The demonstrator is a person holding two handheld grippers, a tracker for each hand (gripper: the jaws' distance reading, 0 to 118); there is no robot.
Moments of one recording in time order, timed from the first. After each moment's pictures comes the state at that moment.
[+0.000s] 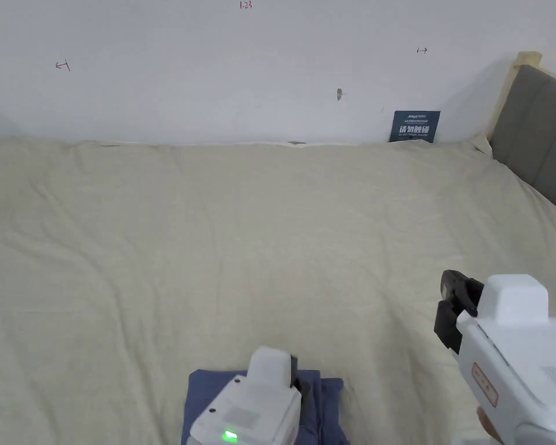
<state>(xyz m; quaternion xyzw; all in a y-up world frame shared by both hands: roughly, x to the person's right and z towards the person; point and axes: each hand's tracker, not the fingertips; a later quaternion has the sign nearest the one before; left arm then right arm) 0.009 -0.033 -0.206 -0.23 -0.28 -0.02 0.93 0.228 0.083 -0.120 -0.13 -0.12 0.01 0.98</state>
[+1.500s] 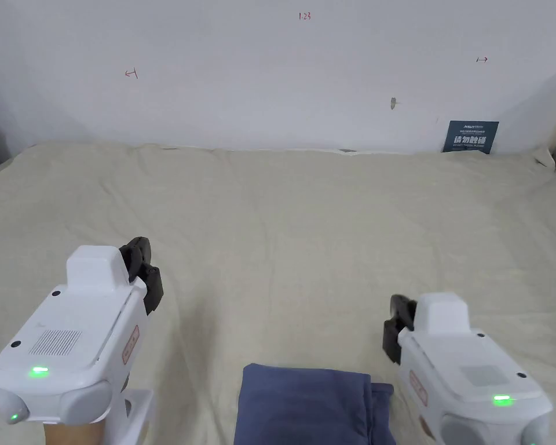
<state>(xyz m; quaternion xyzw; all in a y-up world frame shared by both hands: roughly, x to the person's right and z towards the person) -0.189 0.078 -0.237 -0.04 -0.08 -0.01 1.00 0.145 0.023 -0.176 -0.20 -0.03 0.00 0.98</state>
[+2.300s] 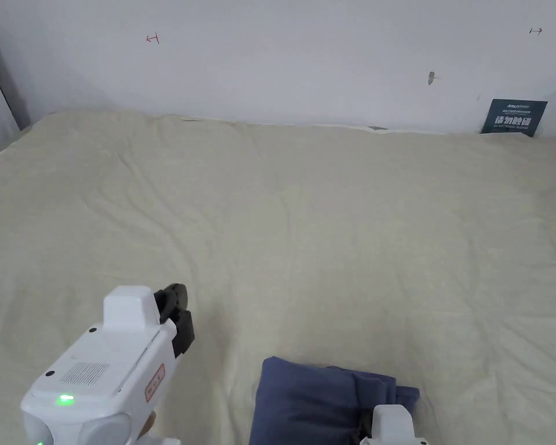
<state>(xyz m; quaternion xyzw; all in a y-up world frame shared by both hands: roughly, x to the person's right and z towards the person) -0.189 0.012 -0.252 -0.18 -0.11 0.05 0.98 0.110 -0.157 -0.184 -0.35 0.00 -0.02 0.94</state>
